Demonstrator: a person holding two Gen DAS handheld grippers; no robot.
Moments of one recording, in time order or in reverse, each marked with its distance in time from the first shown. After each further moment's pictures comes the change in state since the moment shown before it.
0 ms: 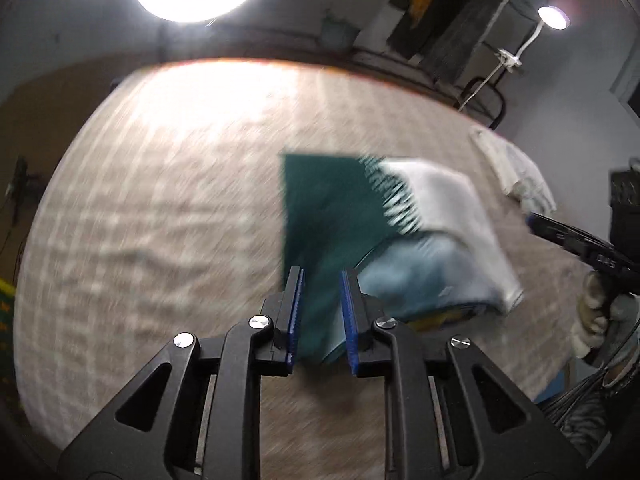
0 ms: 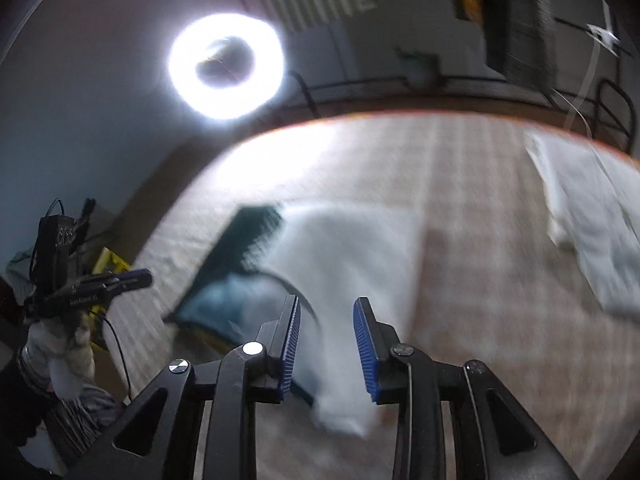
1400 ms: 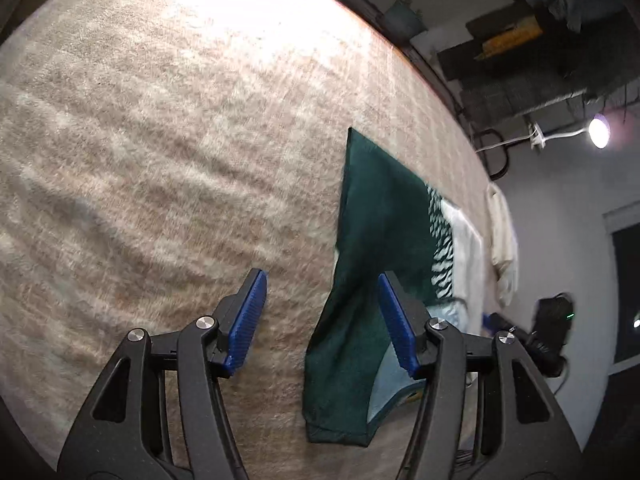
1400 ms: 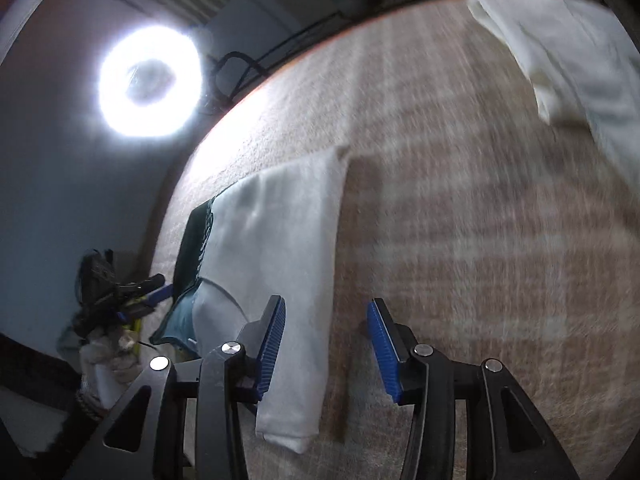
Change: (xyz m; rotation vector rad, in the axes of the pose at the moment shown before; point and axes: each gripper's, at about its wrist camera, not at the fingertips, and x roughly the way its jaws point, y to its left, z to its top) left arm 0.079 0.100 0.012 -0.452 0.159 -0.242; right arm 0.052 -0.119 -0.033 0.386 0.180 0.176
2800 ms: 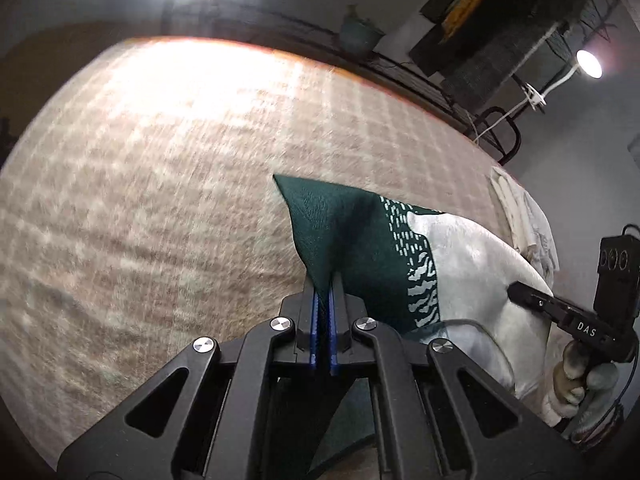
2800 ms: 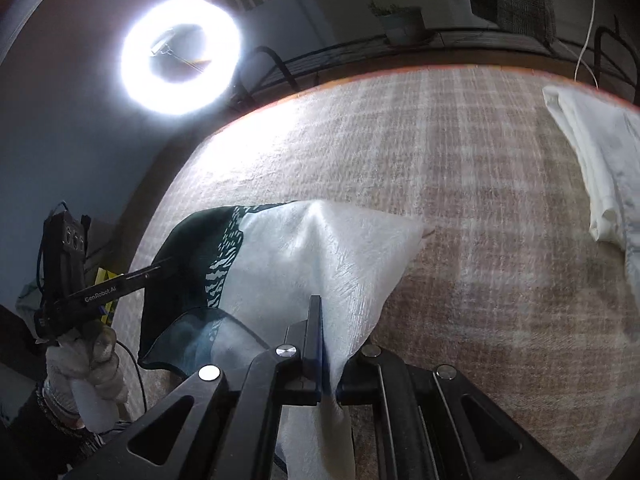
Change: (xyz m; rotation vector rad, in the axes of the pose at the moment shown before) left arm 0.010 -0.101 -0.017 0.290 -0.165 0.188; right arm 0.018 0.082 0.026 -0.250 -0.068 -0.158
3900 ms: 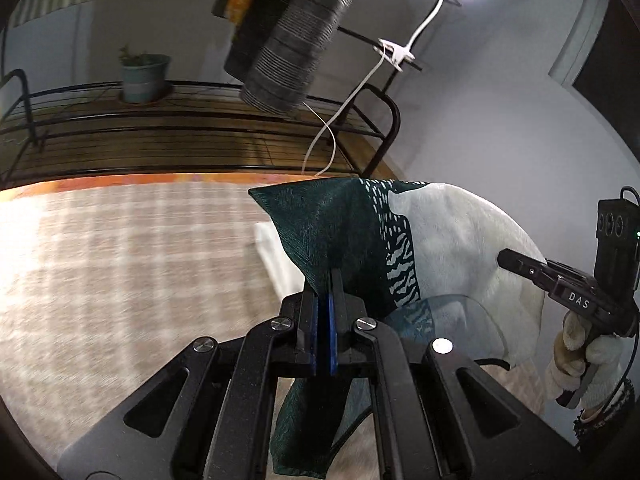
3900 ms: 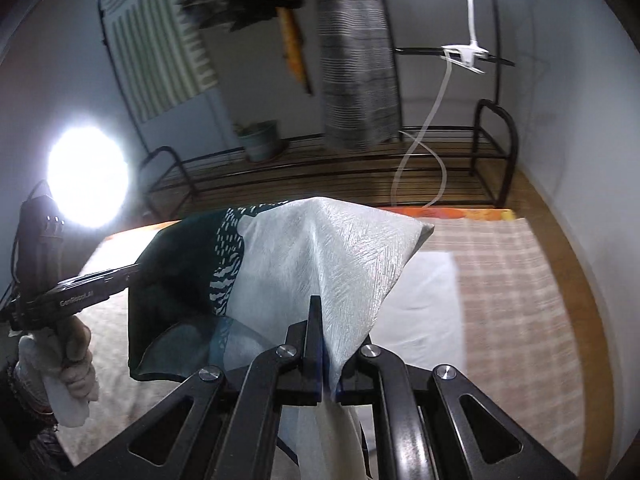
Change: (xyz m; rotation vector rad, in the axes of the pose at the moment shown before) left arm 0.148 -0.346 0.097 0.313 -0.030 -0.245; right arm -0.201 -0.243 0.073 0.017 -0.272 -0.312
